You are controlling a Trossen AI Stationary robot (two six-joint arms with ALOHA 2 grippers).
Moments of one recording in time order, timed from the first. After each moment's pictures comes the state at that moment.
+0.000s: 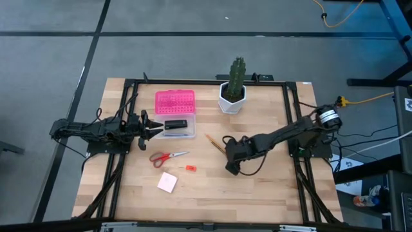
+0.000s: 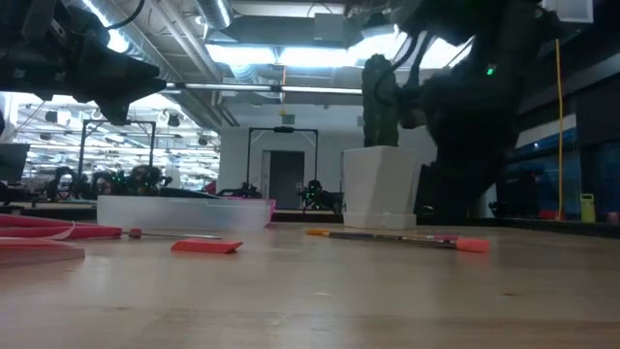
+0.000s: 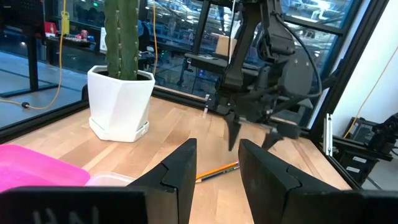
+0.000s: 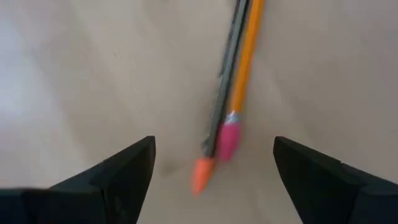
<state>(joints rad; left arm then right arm) -0.06 0.01 0.01 0.04 -0.22 -0.25 0.27 1.71 0.96 -0.49 0.15 0.78</state>
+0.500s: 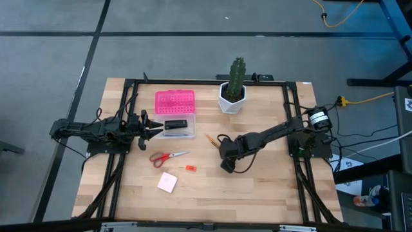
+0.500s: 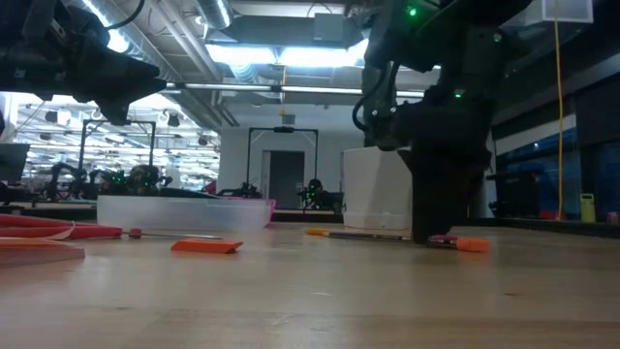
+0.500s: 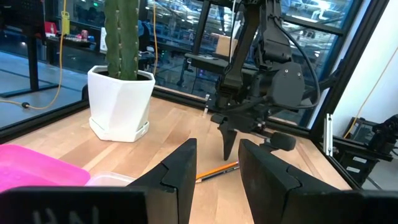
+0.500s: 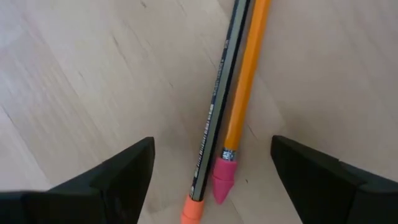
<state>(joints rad) -0.06 0.01 0.01 0.04 -0.22 -0.25 0.22 1.85 1.03 -0.49 0.06 0.77</state>
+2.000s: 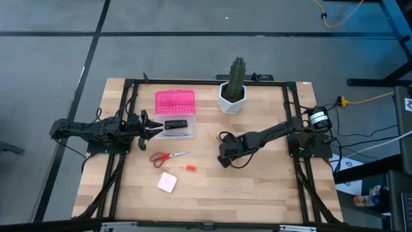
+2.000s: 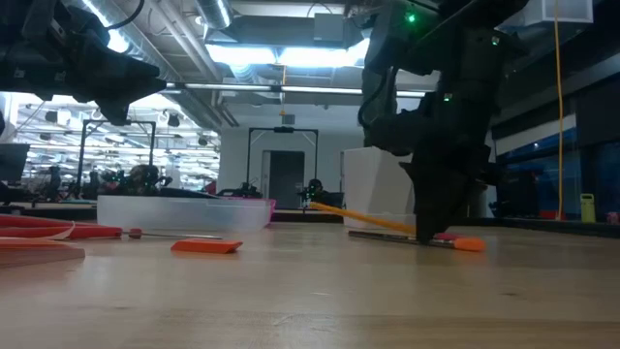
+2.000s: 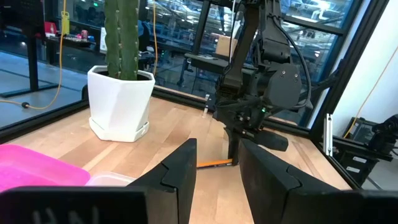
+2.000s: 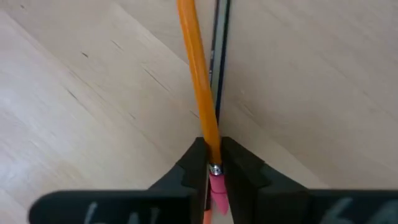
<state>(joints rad) -0.06 0.01 0.01 0.04 -0.22 -0.25 0.22 1.85 1.04 -0.55 0.10 1.09</state>
